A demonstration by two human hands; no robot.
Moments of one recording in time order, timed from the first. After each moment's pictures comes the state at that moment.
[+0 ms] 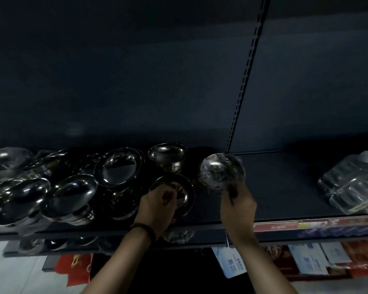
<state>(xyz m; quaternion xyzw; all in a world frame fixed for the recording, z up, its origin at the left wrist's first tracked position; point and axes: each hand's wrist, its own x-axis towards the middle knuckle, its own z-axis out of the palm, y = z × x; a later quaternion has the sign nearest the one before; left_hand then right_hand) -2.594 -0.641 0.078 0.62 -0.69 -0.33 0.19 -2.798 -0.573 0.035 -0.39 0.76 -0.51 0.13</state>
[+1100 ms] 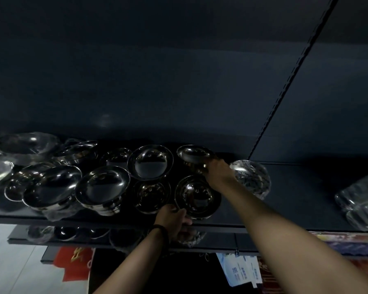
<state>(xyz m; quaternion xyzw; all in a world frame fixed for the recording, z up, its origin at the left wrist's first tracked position) -2.538 -0.643 0.018 0.60 -0.33 -0.70 0.21 -2.722 -0.715 0.077 -0.63 0.76 -0.06 0.12</state>
